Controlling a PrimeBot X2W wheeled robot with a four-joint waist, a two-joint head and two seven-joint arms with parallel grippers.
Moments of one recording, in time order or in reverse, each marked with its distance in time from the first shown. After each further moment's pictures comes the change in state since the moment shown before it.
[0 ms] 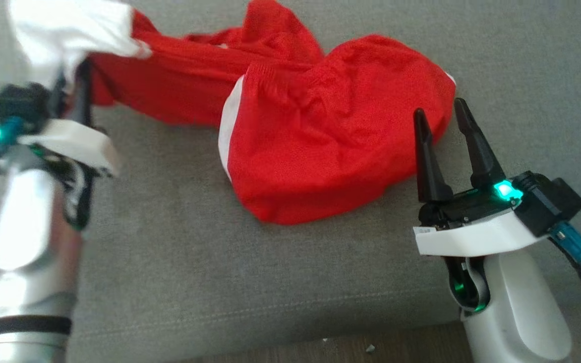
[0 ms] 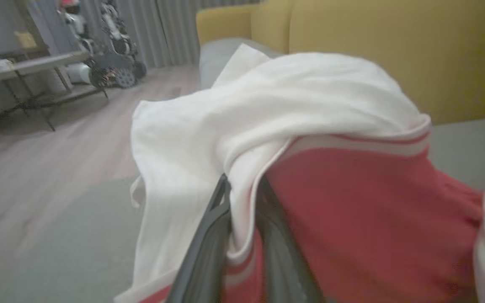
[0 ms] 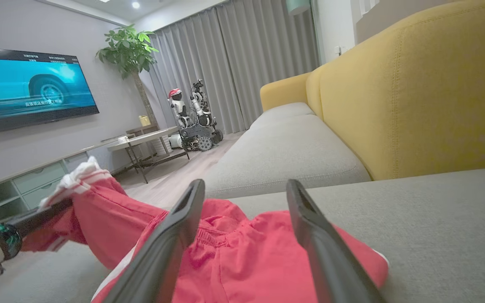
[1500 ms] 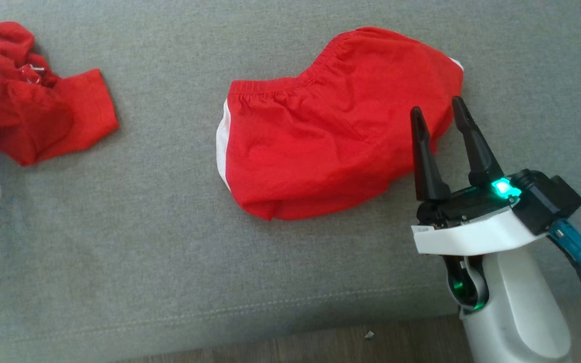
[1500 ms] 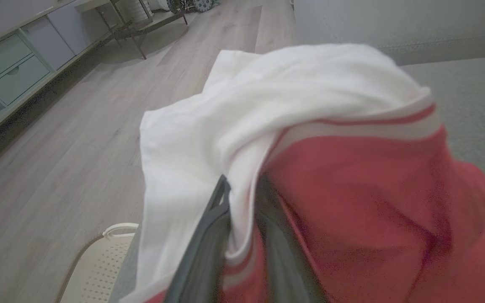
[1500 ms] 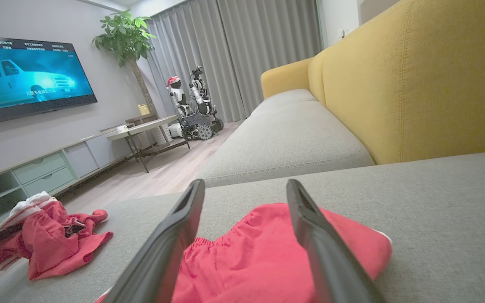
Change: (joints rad) left arm -0.042 0.233 0.123 0.258 -0.029 0.012 0.052; right arm -0.007 0.000 0.011 0.001 -0.003 0.000 0.000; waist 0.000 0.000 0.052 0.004
